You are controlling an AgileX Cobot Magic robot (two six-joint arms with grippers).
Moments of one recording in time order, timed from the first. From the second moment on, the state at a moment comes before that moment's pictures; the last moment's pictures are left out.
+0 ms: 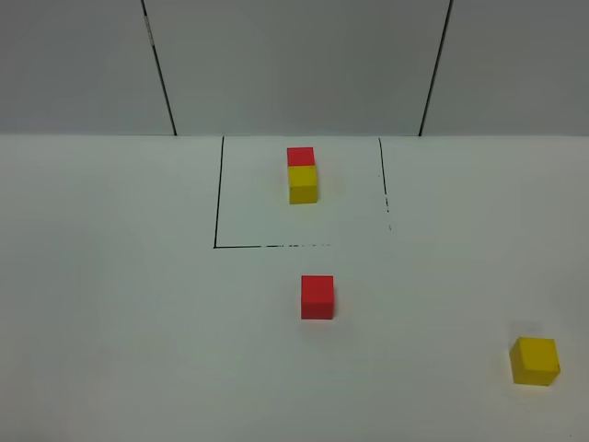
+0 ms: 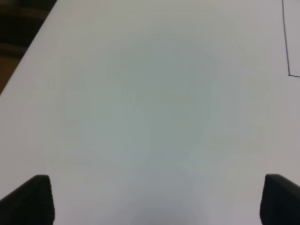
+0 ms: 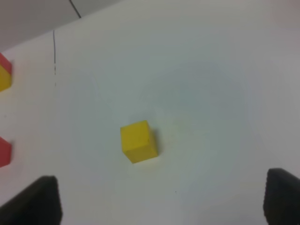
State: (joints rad) left arm 0.04 0.26 -0.67 0.11 1.04 -0.15; right arm 0.00 -0.01 -0.49 -0.05 1.05 0.25
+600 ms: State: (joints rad) left arm 0.04 0.05 -0.53 -0.18 1.05 0.15; right arm 0.00 -0.01 -0.49 -0.05 1.05 0.25
